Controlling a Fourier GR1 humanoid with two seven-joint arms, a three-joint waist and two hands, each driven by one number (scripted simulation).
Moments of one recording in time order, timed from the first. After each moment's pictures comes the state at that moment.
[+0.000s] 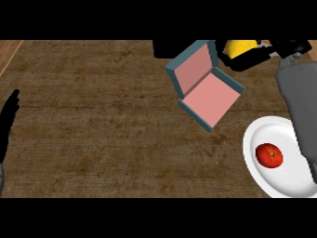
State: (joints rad) left arm -0.10 0.37 0.18 -1.37 -0.23 0.07 0.07; right arm -0.90 -0.31 -0.13 -1.00 0.64 0.17 -0.09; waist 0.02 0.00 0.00
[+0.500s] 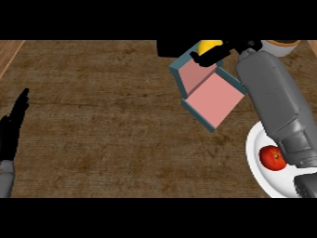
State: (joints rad) left arm -0.12 0.33 0.16 -1.35 -0.26 0.09 0.06; right arm -1.11 -0.20 -0.13 -0.57 0.73 -0.04 -0.13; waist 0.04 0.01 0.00
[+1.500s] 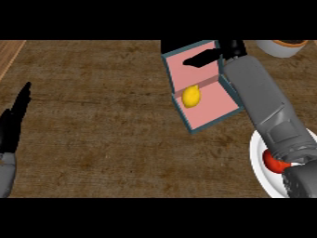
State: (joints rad) left arm -0.18 0.34 0.17 -1.30 -0.26 0.07 0.04; right arm -1.21 -0.14 -0.33 -0.27 0.61 -0.25 -0.27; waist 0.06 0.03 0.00
